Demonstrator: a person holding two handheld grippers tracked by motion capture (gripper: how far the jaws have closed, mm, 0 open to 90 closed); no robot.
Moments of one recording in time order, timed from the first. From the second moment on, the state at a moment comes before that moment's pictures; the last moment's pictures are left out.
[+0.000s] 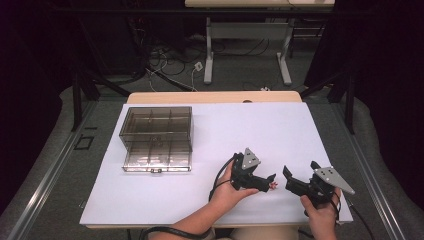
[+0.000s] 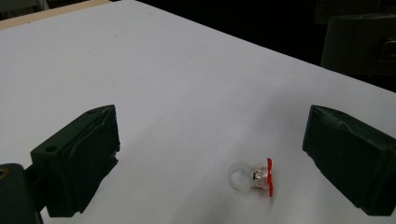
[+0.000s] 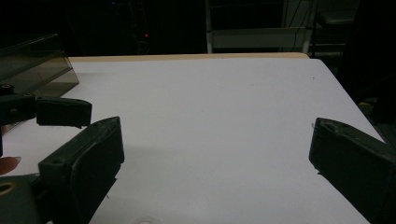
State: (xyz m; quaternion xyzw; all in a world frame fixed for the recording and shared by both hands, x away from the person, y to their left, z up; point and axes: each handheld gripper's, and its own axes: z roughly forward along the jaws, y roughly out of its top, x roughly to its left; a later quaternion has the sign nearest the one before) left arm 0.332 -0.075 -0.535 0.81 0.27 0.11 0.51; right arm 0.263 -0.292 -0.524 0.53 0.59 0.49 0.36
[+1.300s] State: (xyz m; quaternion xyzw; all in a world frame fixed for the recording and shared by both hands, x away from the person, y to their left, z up) left arm 0.323 -0.099 -0.561 0.85 0.24 0.07 0.46; right arm 0.263 -0.292 -0.526 0.54 0.59 0.49 0.35
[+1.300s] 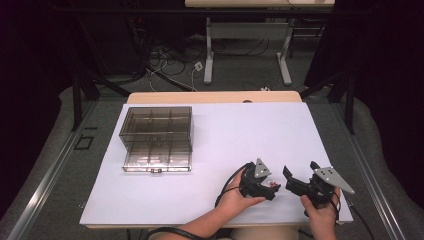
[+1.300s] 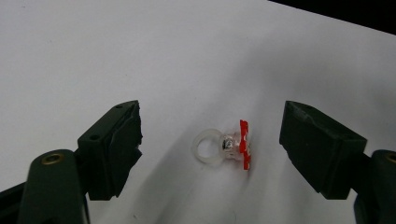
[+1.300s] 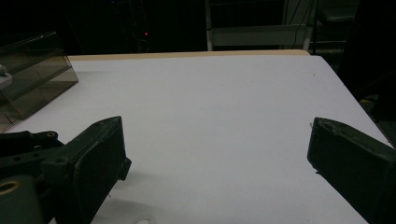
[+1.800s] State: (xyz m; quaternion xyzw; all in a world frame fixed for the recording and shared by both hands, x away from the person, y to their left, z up) left arm 0.327 -0.104 -0.563 0.87 0.23 0.05 0.44; right arm 0.264 -0.292 -0.526 0.54 0.59 0.49 0.35
